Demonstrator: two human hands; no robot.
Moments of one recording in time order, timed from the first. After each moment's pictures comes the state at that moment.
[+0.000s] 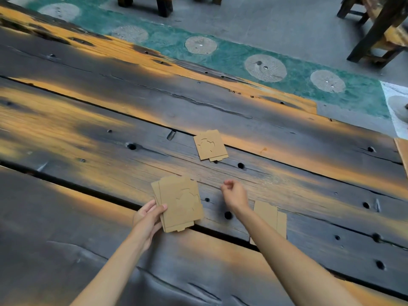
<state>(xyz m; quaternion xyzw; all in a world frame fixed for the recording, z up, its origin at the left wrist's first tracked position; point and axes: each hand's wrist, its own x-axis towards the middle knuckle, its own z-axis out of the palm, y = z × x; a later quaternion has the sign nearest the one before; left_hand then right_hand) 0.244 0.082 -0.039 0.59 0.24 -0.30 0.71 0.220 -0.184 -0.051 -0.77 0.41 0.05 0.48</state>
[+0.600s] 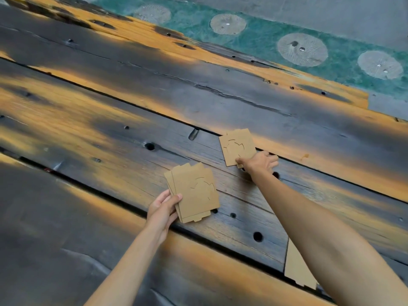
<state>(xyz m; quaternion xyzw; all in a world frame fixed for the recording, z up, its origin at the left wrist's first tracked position) 0.320 0.075 -0.071 0.58 0.28 -0.28 0.71 0.392 -0.228 -0.100 -0.81 0.52 0.12 0.27</state>
